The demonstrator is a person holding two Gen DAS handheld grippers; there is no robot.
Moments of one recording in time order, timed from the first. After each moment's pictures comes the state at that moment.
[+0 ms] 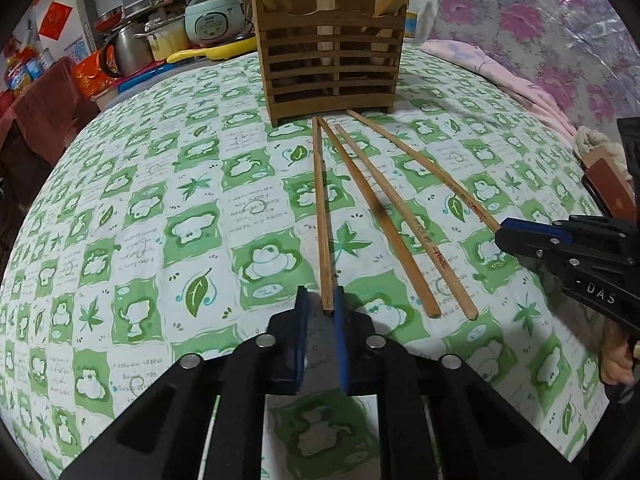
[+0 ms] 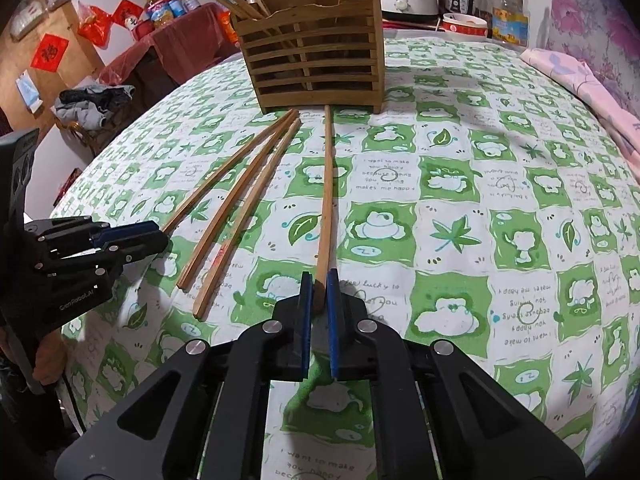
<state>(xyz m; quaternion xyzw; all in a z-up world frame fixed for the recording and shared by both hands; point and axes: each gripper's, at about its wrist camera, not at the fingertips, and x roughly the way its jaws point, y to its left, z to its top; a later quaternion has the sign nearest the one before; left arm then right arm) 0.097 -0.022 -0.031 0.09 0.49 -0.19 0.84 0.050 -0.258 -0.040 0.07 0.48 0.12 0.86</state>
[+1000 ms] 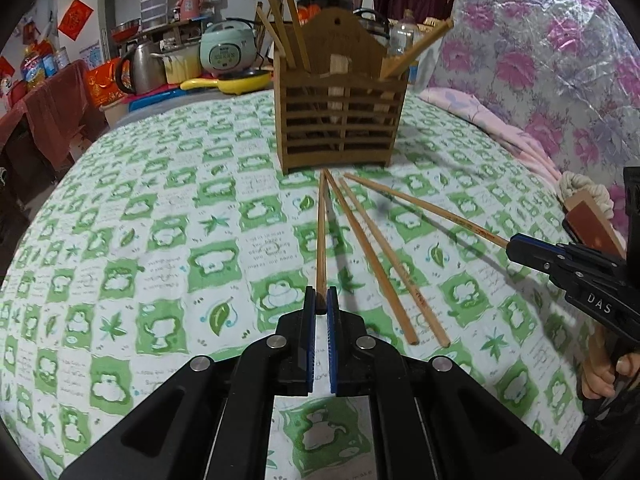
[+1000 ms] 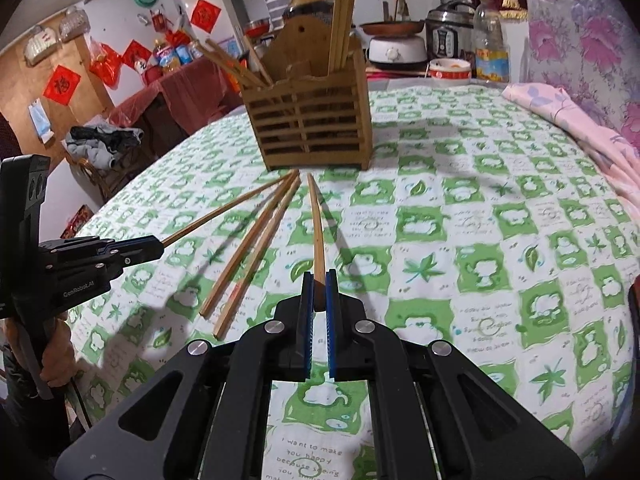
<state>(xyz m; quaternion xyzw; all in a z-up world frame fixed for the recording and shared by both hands) 0.088 -0.007 0.007 0.04 0.44 -0.19 0.88 0.028 -0.280 -0.006 0.10 0.39 0.11 0.91</state>
